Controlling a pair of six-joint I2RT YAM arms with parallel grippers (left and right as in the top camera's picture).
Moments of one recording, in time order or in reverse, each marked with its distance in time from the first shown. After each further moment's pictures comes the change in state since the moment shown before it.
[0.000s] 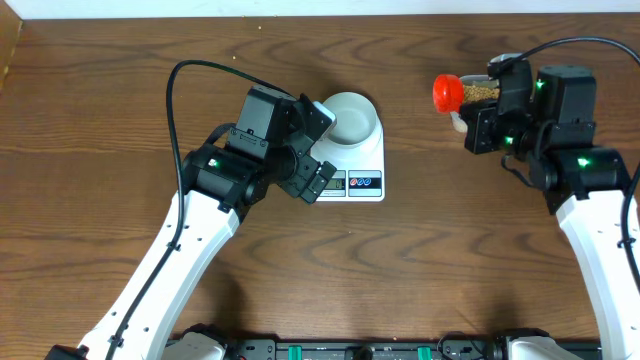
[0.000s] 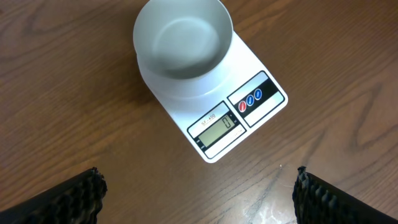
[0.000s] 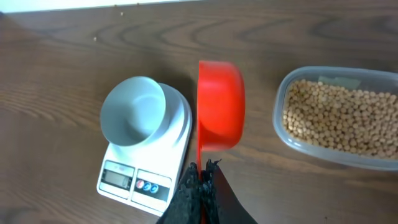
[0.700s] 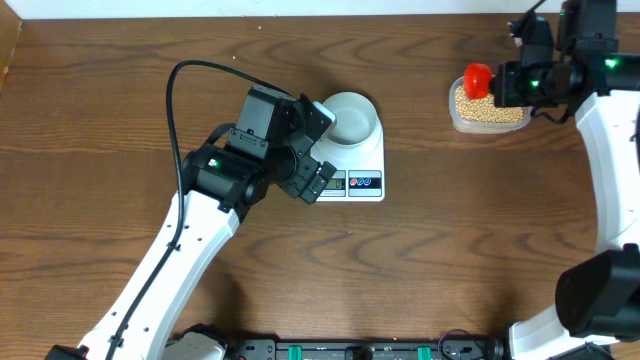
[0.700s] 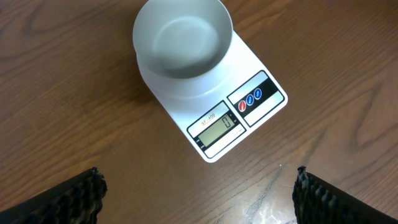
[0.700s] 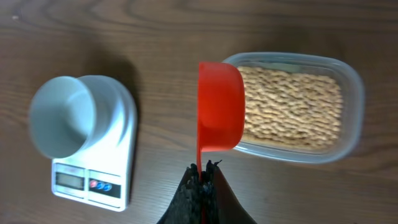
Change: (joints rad) left arm 0.000 0.000 0.000 -0.001 0.000 0.000; right arm -0.147 0.419 0.492 -0.382 0.019 -0.128
